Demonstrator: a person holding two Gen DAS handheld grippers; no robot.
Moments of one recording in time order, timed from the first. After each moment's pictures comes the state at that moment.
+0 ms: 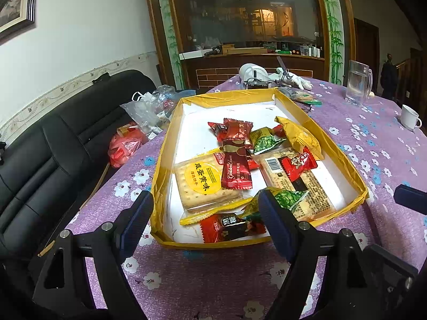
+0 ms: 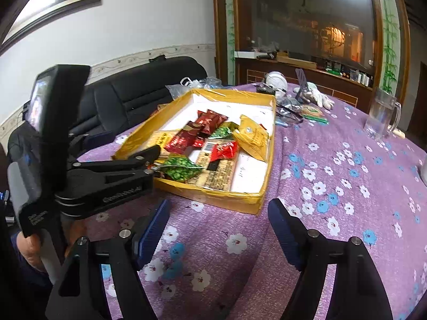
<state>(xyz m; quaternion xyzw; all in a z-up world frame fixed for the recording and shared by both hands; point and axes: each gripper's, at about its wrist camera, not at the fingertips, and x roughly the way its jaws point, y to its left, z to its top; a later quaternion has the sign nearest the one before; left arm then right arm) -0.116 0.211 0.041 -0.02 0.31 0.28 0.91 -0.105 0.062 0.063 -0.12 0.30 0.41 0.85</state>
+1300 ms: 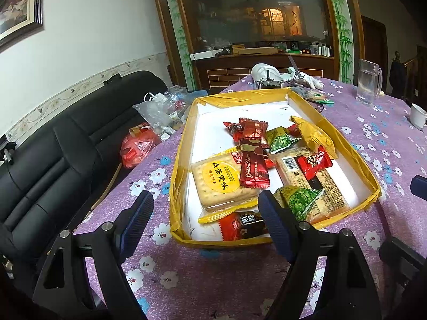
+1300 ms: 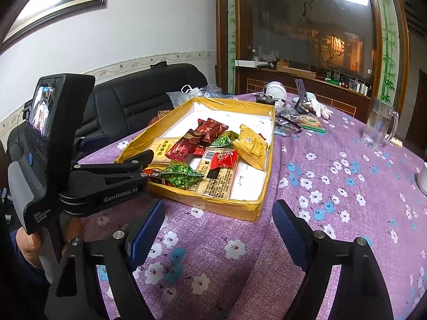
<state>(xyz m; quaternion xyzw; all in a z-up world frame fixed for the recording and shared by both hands) -0.122 0.219 0.042 -0.01 0.31 0.31 0.90 -0.108 0.060 0.068 -0.13 0.28 0.41 0.86</state>
